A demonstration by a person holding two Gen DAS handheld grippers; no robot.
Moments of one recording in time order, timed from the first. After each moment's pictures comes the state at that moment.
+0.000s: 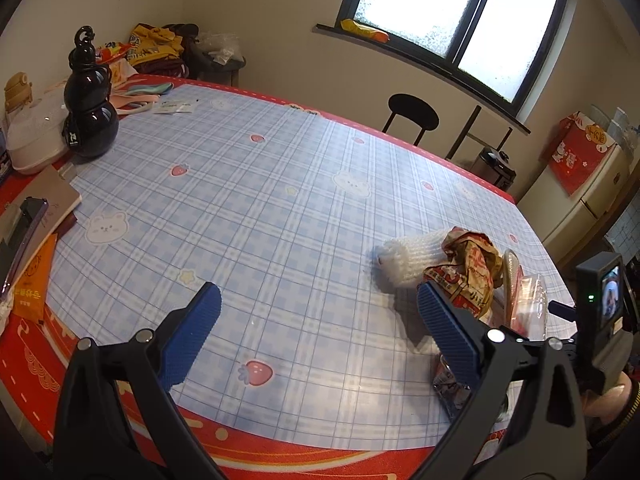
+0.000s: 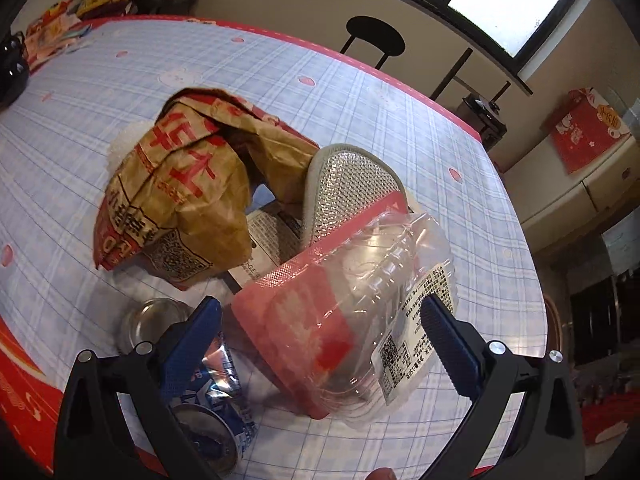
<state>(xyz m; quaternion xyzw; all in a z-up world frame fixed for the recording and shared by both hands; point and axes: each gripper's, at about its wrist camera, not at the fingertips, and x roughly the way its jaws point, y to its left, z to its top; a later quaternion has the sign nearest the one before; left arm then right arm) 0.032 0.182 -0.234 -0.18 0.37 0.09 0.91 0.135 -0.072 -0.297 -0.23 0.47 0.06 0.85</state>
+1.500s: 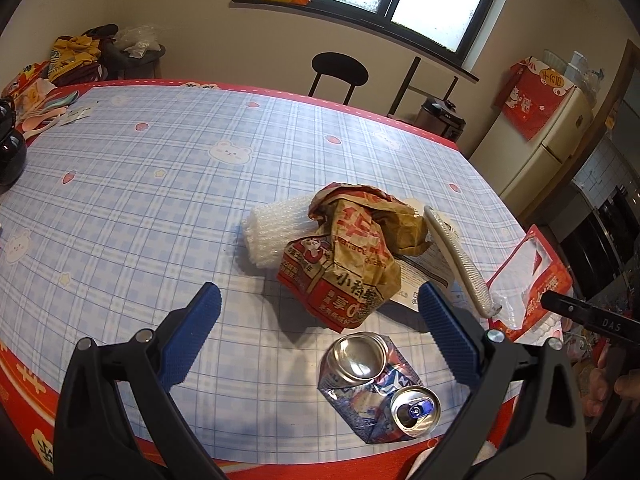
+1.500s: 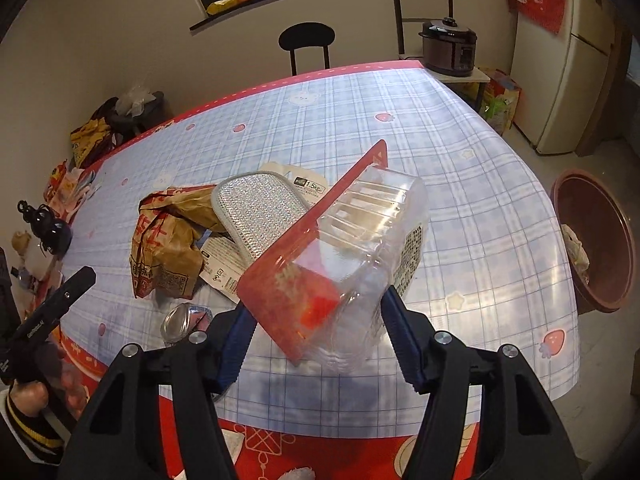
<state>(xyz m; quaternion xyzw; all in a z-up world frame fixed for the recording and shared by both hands) 0.091 0.064 -0.243 -0.14 0.41 -0.01 0.90 0.111 -0.245 -0.242 0.07 0.49 0.10 0.86</state>
